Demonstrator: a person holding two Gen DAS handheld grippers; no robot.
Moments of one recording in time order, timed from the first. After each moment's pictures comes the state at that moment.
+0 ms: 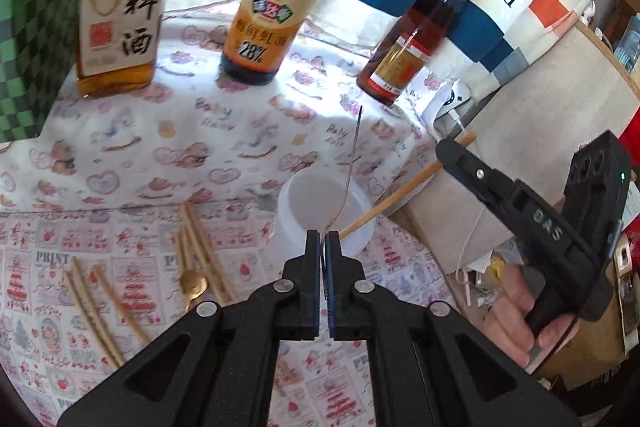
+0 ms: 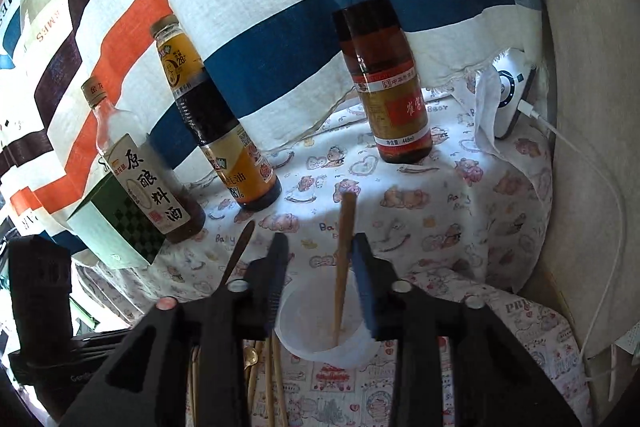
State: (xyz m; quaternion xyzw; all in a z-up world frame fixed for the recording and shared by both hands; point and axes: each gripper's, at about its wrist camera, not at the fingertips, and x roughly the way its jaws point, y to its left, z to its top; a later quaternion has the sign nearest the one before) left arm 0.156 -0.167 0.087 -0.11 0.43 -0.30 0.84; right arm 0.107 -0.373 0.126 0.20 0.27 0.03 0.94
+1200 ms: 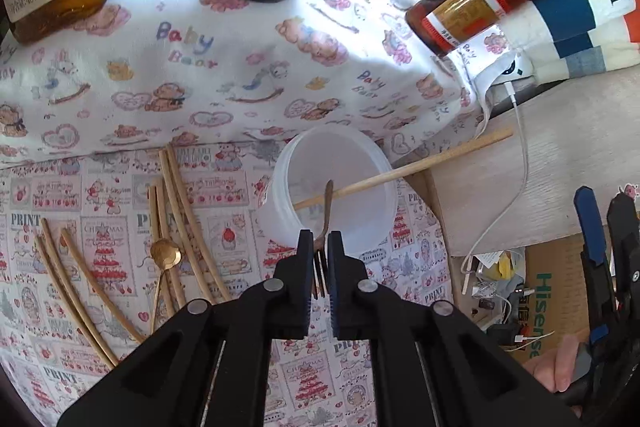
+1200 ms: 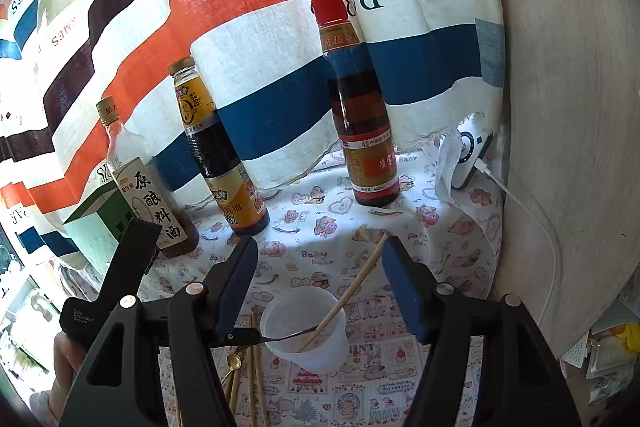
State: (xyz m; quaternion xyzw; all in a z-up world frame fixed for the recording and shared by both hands) left arm 0.209 -0.202 0.055 -0.12 0.59 -0.26 0.76; right arm 0.067 -0.373 0.170 0.14 0.23 -0.02 0.96
